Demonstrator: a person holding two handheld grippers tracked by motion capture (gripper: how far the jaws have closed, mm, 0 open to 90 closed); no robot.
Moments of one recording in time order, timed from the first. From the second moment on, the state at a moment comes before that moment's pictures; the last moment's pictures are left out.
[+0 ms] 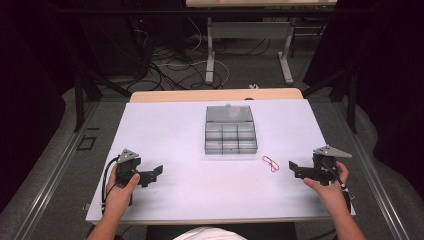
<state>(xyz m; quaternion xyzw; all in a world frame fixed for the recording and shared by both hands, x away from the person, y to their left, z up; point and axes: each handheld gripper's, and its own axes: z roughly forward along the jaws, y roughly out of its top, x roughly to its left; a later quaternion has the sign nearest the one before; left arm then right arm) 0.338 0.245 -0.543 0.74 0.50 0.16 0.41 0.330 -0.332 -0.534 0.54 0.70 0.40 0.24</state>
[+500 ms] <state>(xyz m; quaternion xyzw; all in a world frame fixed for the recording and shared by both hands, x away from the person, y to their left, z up) 0.338 0.245 -0.542 0.75 0.50 0.16 0.41 0.334 -0.321 -0.515 0.51 0.73 0.39 0.24</state>
